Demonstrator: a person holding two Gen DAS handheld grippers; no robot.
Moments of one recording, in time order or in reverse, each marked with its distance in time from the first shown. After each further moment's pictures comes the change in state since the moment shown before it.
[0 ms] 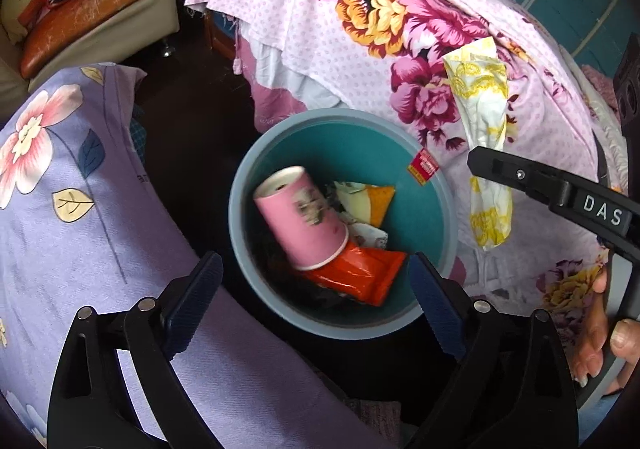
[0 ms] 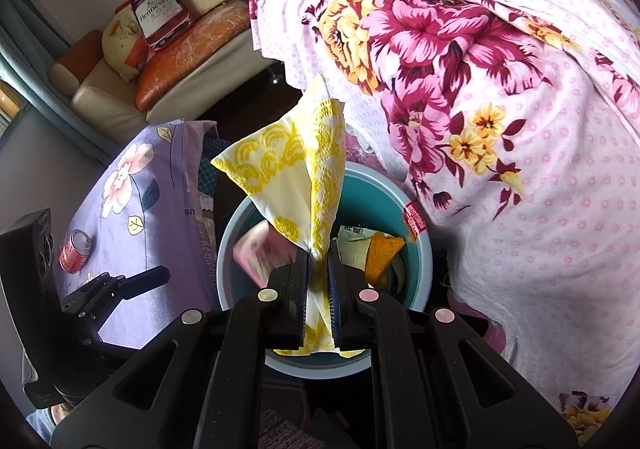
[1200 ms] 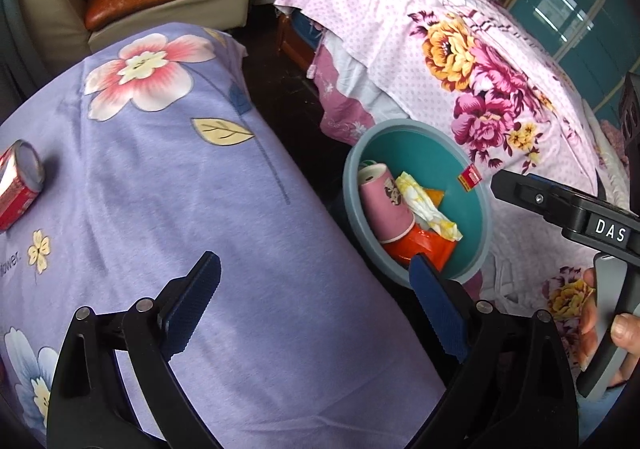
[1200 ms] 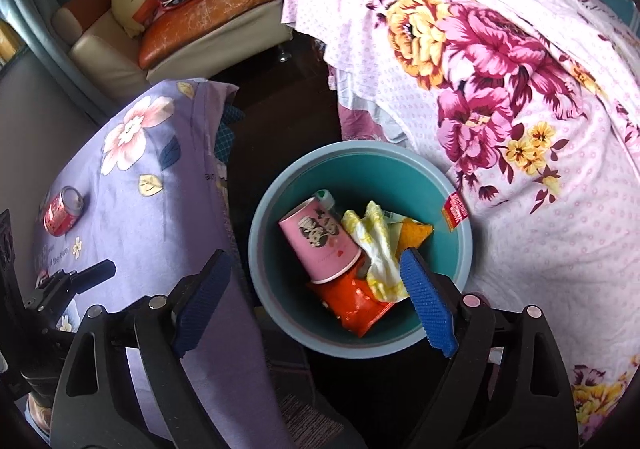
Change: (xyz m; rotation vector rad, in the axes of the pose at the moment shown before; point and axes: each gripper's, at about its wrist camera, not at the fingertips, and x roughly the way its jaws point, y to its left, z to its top) left arm -0.068 0.094 -0.060 -0.184 -0.078 0.034; right arm 0.004 0.090 -0.021 -0.134 0.052 -0.088
